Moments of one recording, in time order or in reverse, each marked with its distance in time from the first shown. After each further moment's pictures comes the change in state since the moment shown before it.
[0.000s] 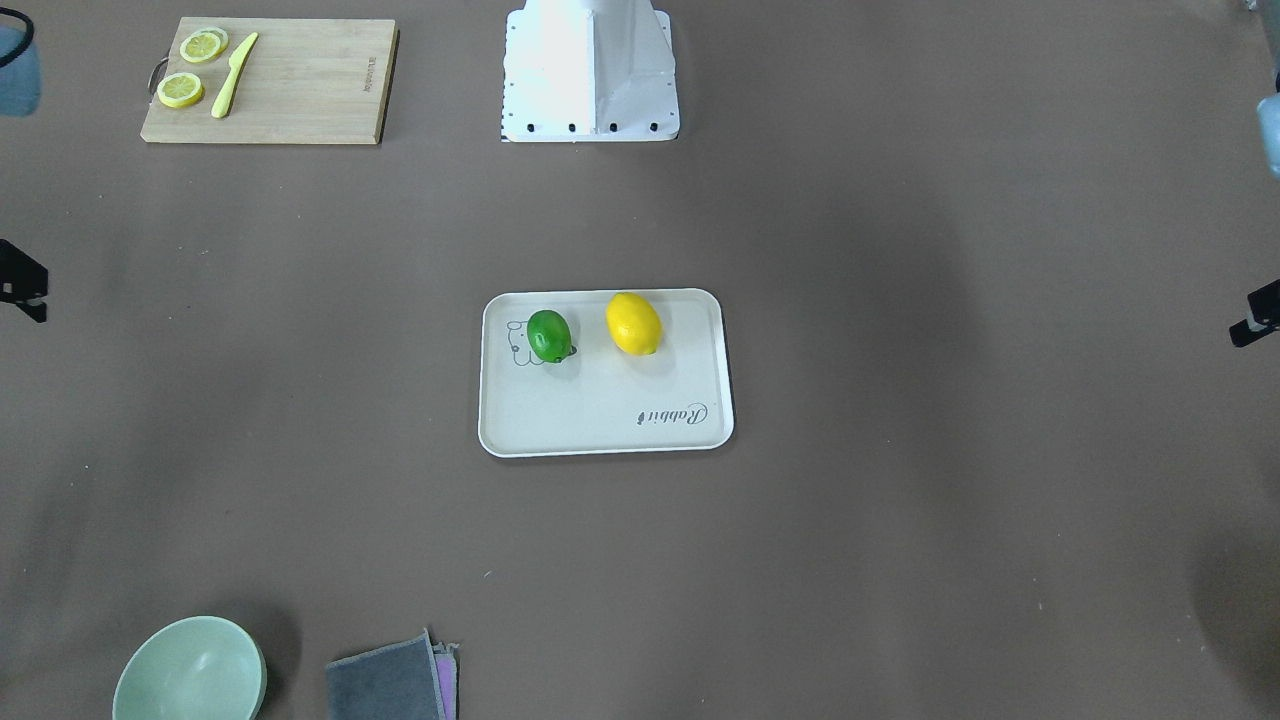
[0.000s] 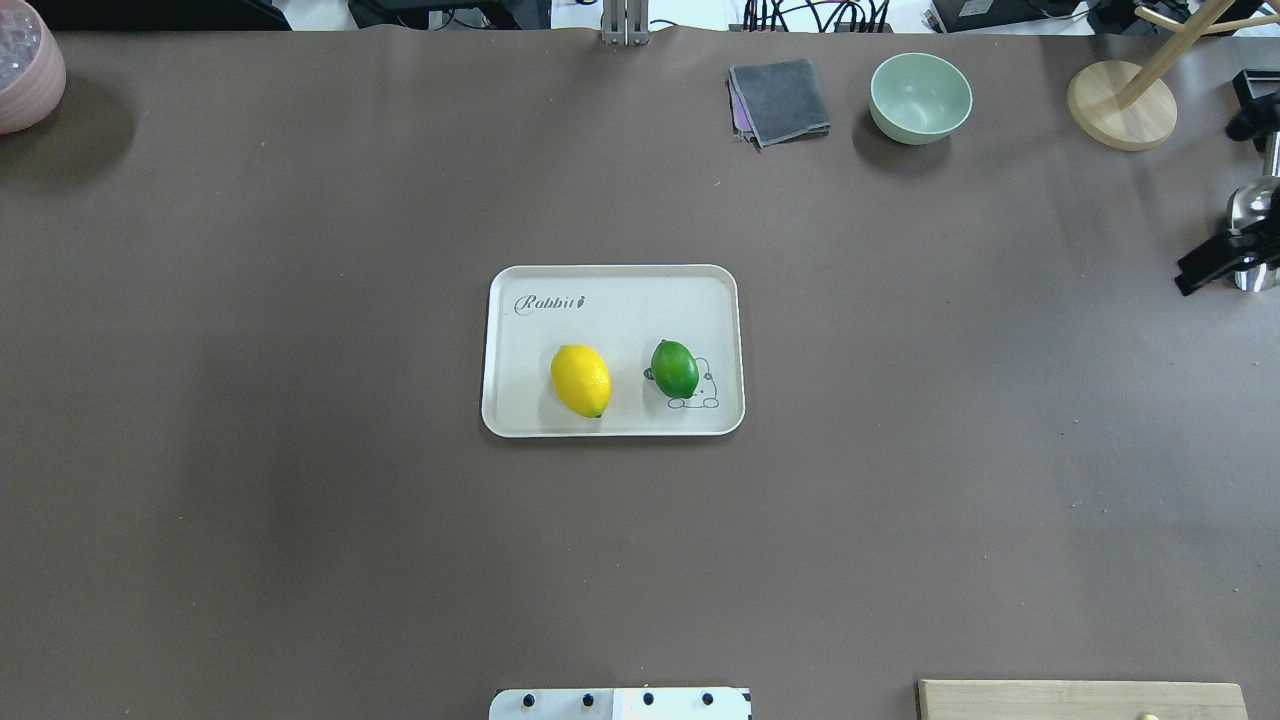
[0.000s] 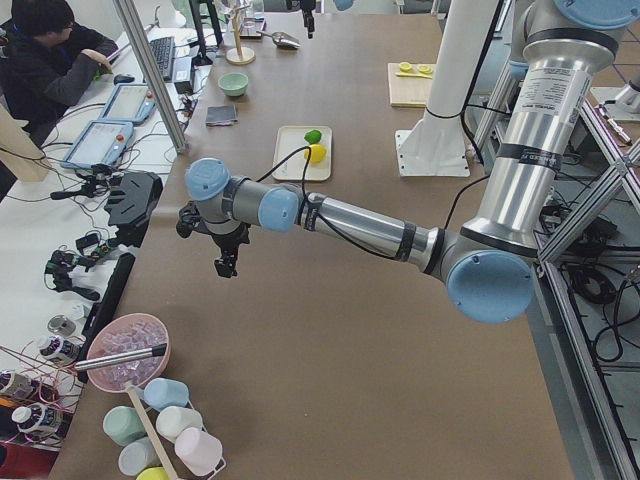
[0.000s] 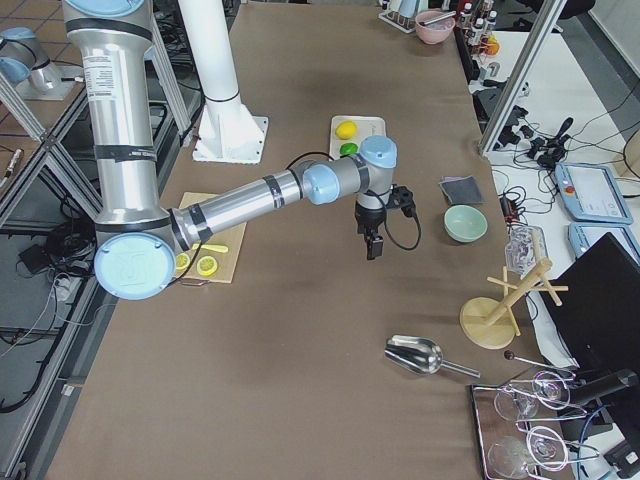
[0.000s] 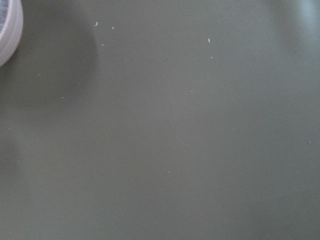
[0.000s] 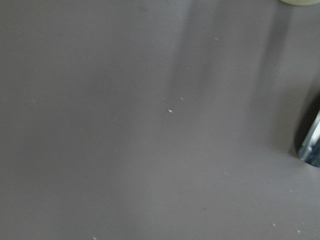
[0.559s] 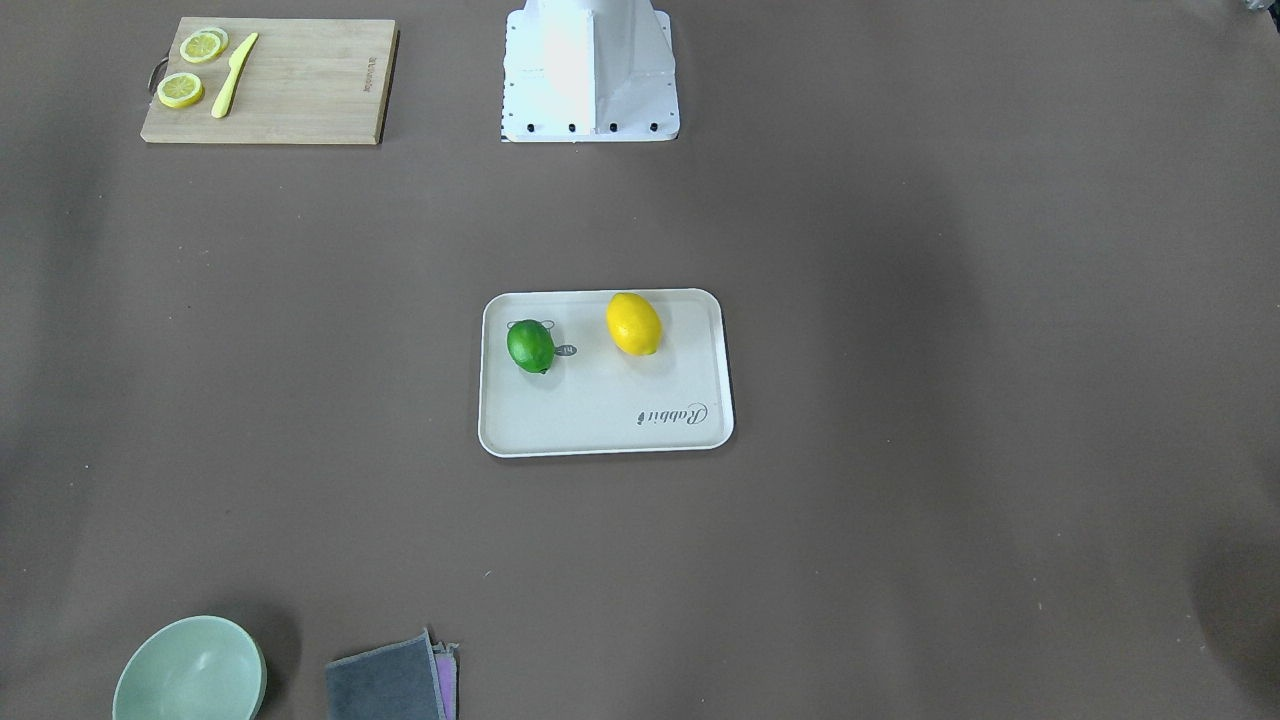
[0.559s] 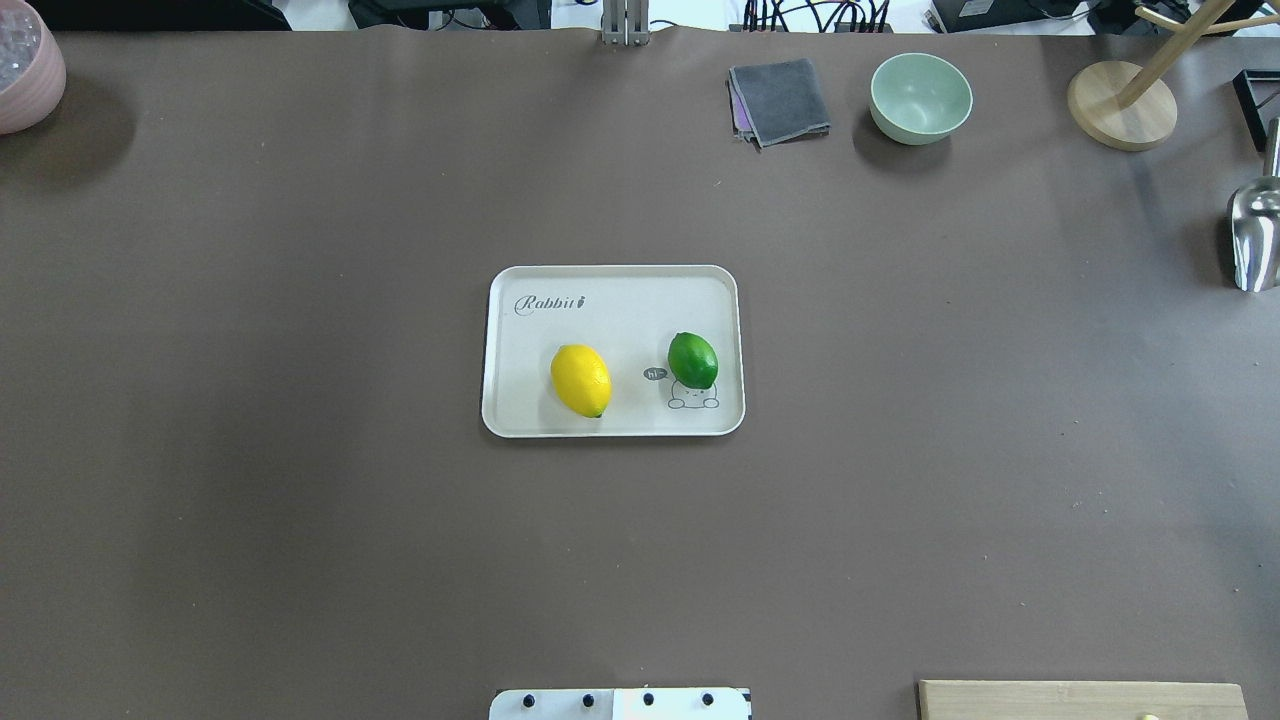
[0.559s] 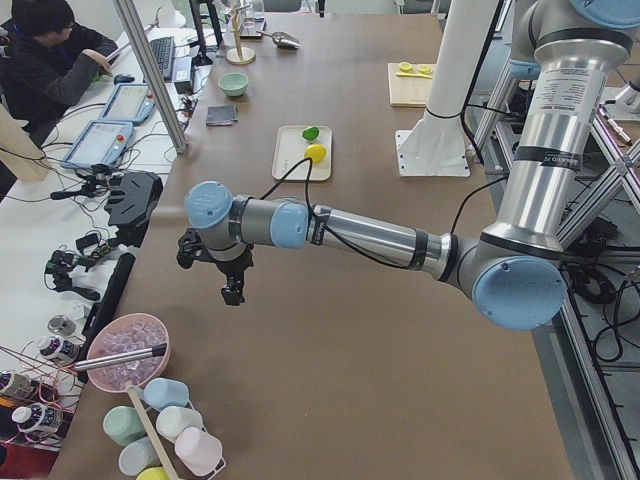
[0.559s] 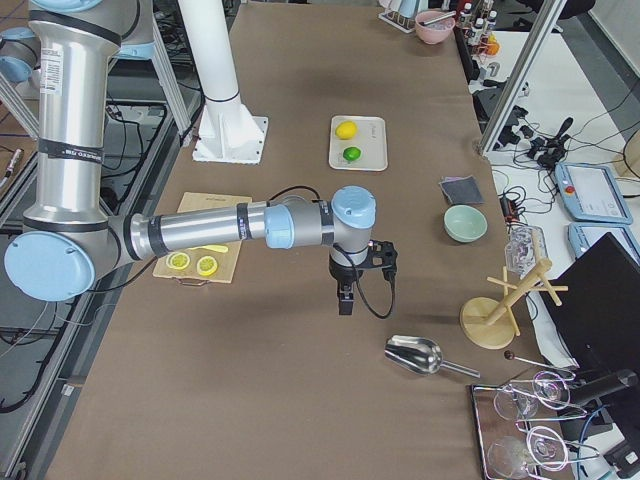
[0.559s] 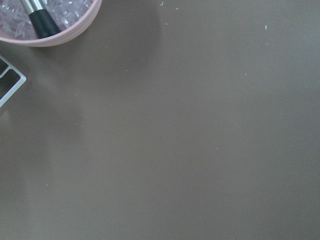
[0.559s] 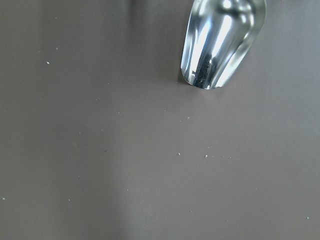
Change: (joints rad) left arm -0.069 0.070 -0.001 0.060 0.001 0.023; right arm 0.187 -0.147 -0.022 0.004 0.066 -0.056
